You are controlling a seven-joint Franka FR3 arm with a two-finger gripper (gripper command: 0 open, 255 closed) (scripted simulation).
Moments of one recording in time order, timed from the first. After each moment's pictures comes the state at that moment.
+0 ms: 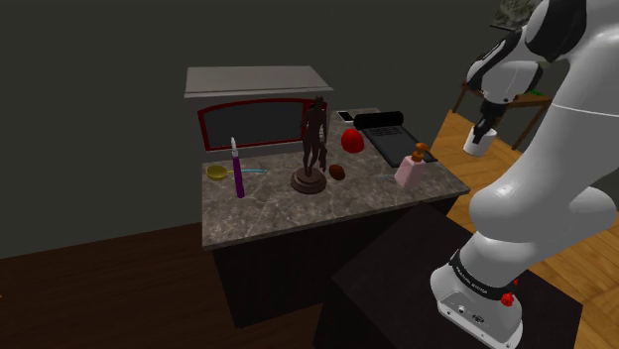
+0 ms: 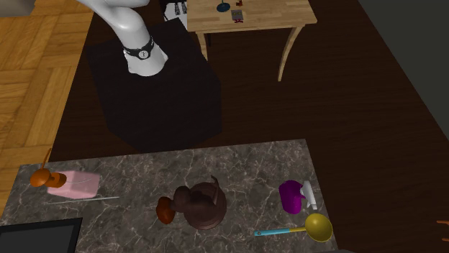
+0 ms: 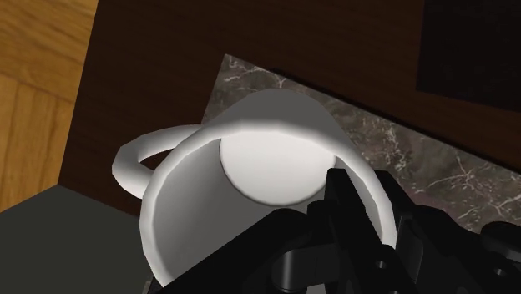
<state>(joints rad) -0.59 0.23 -0.56 -2.06 0.04 2.27 -1.10</state>
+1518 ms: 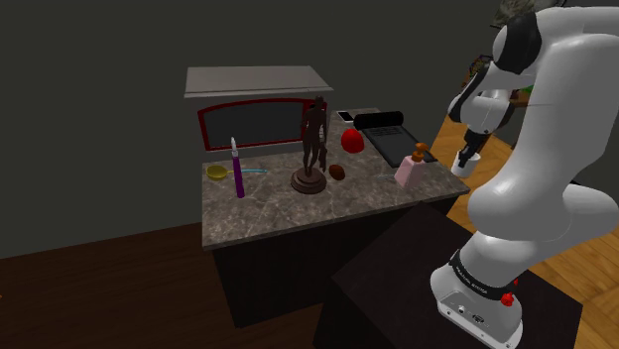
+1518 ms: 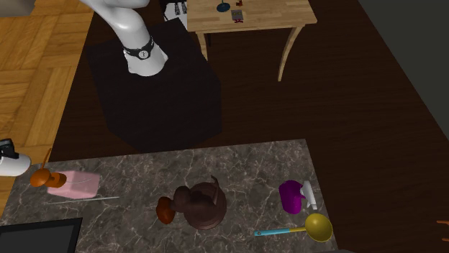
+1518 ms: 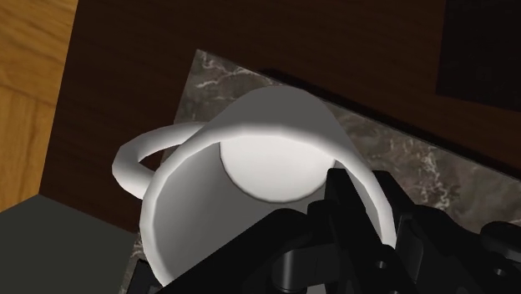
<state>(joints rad) -0.66 0.46 -0.47 -2.10 0.19 2.52 -1.18</state>
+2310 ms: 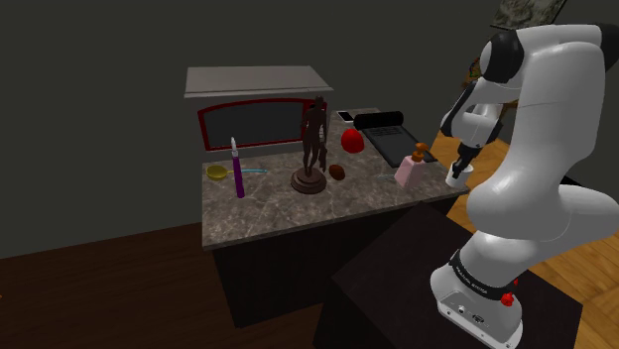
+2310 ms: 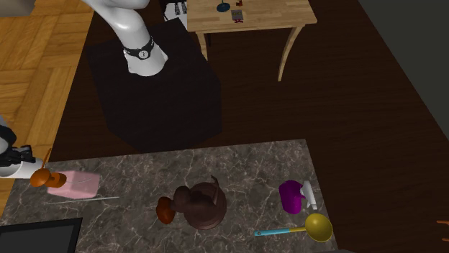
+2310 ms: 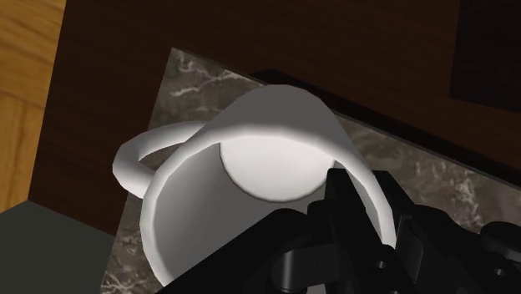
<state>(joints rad) -0.72 0.59 -0.40 -2.08 0.27 2.63 -1.23</state>
